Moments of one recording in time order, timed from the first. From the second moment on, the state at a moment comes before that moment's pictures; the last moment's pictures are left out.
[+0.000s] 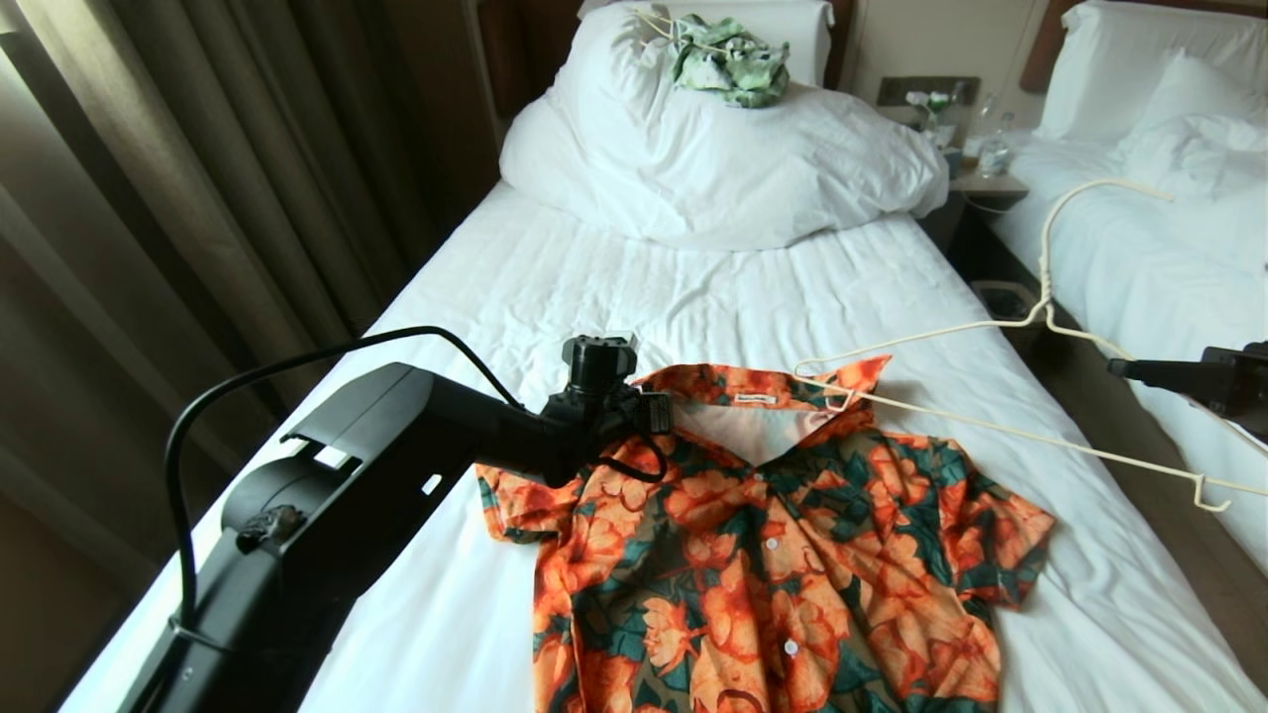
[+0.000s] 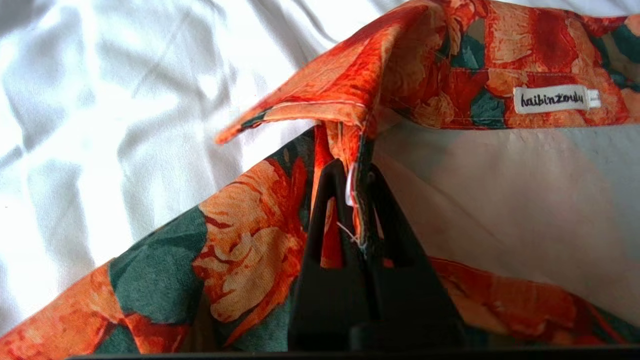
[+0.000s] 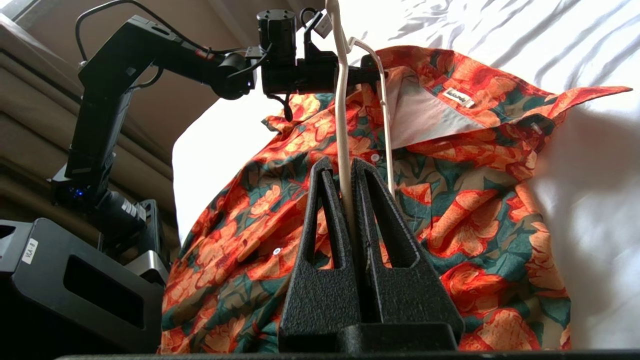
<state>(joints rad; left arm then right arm) -0.48 2.51 -1.72 -0.44 0.05 -0.18 -0.47 1.81 -1.14 -0.13 1.52 -0.22</state>
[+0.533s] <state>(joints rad) -0.49 2.46 -1.66 -0.47 0.10 -0.18 -0.44 1.83 -1.14 -0.13 1.52 -0.22</state>
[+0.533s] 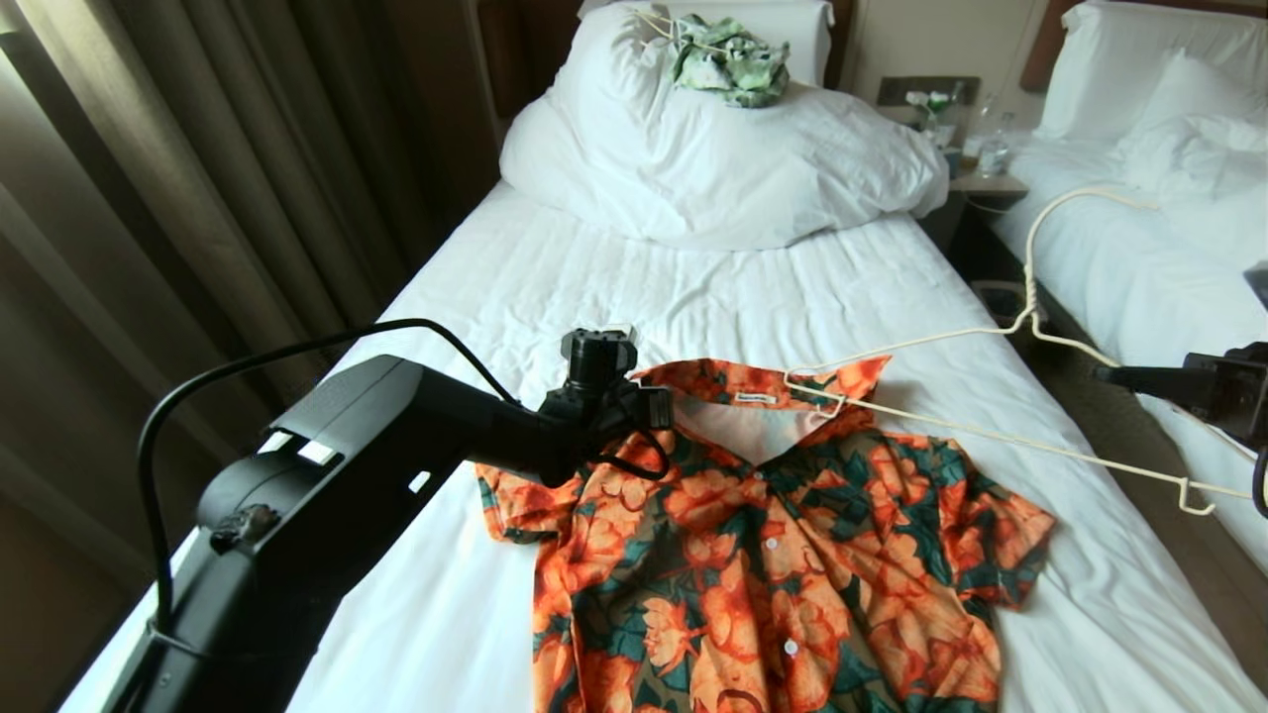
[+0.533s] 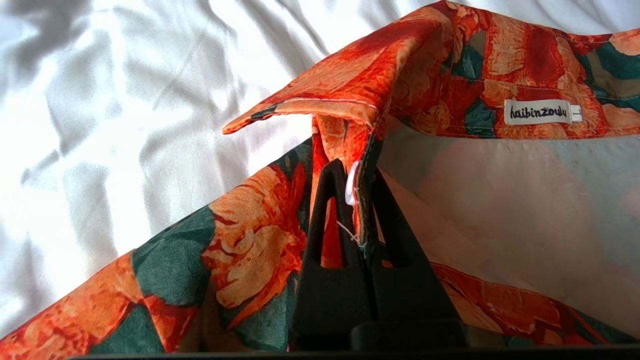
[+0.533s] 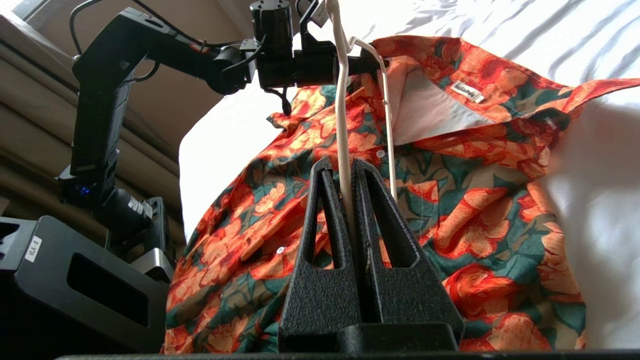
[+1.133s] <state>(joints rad) -0.55 2.34 -1.54 -0.47 0.19 -0.19 -0.37 1.95 -1.15 -0.14 1.52 -0.22</state>
